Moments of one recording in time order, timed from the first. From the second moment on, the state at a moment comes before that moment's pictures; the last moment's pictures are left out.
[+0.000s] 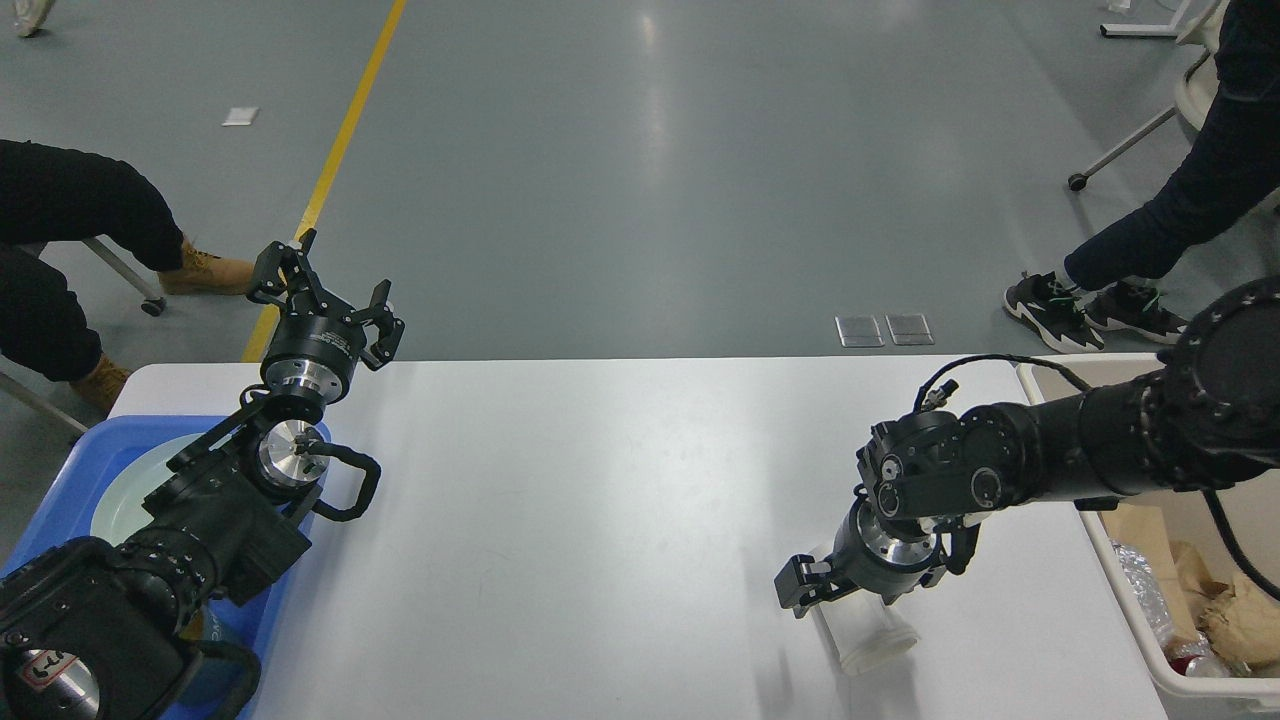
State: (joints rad) left arm -0.85 0.07 -0.73 -0.17 -0.16 -0.38 -0.43; right arm 1.42 -0.12 -0.92 1.17 -0.35 0.39 -0.24
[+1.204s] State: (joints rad) left arm -0.85 0.07 -0.73 -0.17 -0.16 -0.38 -0.43; right arm 1.43 -0.17 -0.92 1.07 -0.33 0.62 -0.24
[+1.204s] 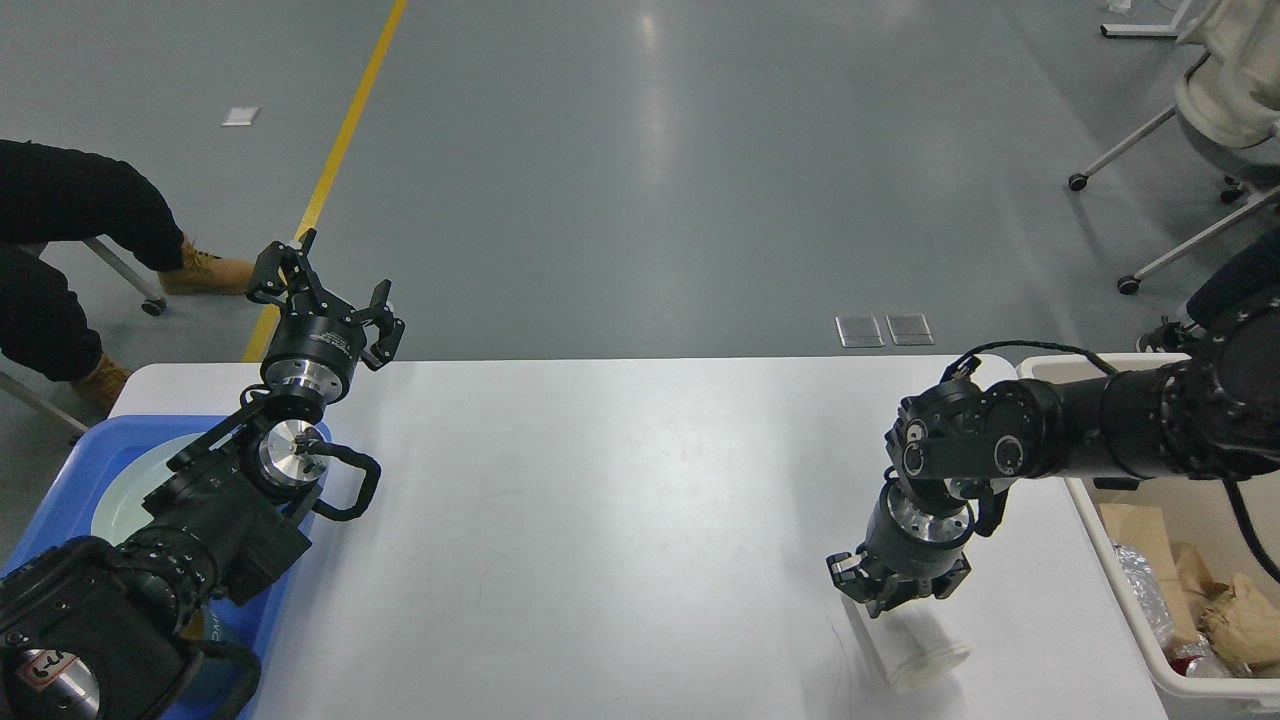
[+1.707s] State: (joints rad) left arm -0.85 0.07 -0.73 -0.17 -0.16 -0.38 -0.43; right arm 1.48 -0.25 -0.92 1.08 -0.33 0.69 -0.24
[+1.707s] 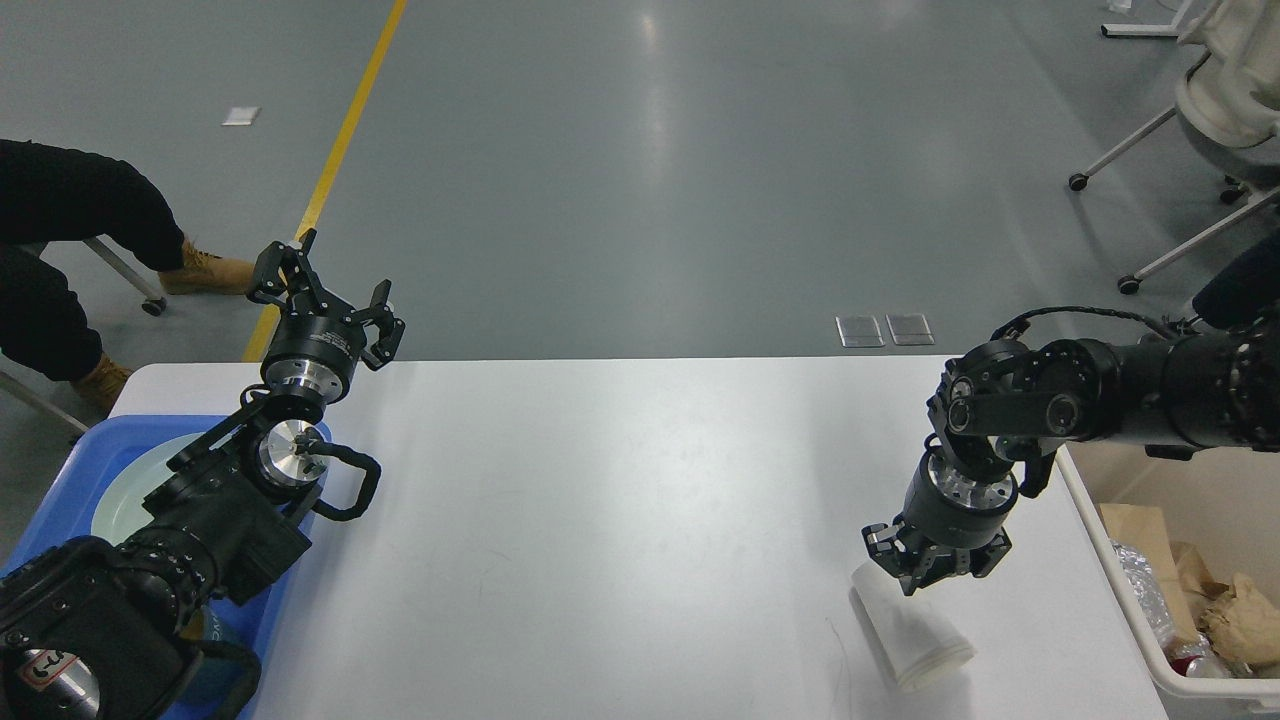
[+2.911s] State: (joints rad) left arm -0.85 0.07 -0.73 -0.17 -0.16 -0.38 -0.43; right arm 2.37 -0.49 -1.06 1.09 -0.35 0.96 -0.24
